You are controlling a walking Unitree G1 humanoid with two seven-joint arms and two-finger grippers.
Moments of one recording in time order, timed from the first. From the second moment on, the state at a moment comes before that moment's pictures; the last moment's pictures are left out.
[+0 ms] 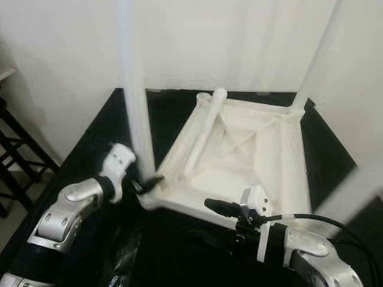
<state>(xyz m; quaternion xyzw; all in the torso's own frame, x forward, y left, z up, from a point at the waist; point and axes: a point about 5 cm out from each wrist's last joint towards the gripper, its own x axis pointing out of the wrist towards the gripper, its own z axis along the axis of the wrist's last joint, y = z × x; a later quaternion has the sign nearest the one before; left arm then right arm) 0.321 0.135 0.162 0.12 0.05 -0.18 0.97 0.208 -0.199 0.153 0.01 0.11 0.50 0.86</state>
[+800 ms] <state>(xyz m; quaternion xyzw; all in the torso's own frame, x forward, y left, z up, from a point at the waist) 0.324 0.133 0.167 0.04 0.04 -0.06 1.00 0.208 -0.198 0.153 0.01 0.11 0.50 0.86</state>
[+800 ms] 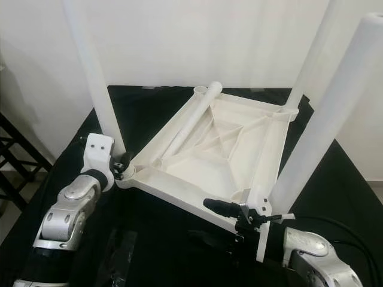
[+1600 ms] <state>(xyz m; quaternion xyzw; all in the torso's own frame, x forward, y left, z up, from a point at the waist) 0.236 0.120 0.168 0.01 0.03 -0.65 0.76 0.209 -0.199 0.155 0.02 0.10 0.50 0.86</state>
